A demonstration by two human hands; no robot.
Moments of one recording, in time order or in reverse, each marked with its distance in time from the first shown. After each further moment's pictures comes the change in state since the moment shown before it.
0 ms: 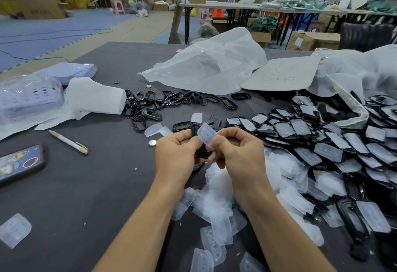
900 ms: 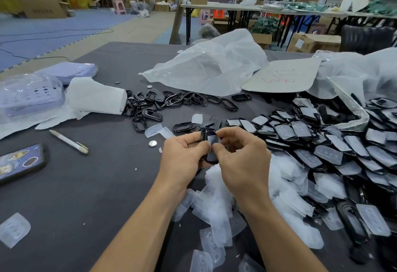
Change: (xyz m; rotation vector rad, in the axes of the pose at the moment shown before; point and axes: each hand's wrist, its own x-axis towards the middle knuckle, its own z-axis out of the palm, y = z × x) left_hand 0.003 -0.006 0.002 -0.083 -0.191 -0.038; right_hand -0.002 0.003 -0.002 -0.520 0.163 -0.312
